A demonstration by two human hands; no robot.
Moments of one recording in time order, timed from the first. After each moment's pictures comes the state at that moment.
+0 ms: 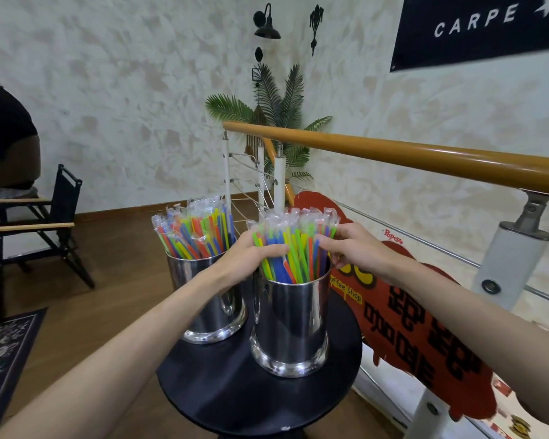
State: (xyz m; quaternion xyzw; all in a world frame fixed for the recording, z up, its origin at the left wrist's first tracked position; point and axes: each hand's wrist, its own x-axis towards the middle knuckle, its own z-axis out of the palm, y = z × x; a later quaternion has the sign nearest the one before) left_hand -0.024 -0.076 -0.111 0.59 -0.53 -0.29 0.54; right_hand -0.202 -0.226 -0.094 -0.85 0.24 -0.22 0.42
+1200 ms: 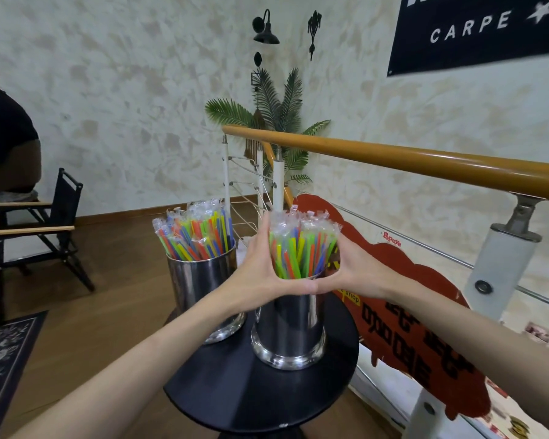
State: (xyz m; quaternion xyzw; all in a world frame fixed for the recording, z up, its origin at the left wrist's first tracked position) left_hand -0.056 -0.062 -0.123 0.64 -0.58 -0.17 0.47; right_hand -0.220 -0.205 -0.104 -0.90 0.13 -0.21 0.35
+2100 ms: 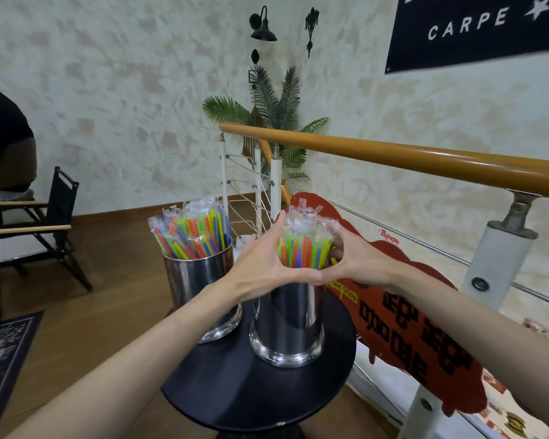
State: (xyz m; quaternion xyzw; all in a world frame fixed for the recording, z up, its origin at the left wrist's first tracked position) left_hand -0.050 -0.087 -0.118 0.64 -0.62 -0.12 0.43; right_hand -0.221 -0.223 -0.102 -0.87 0.15 -0.18 0.44
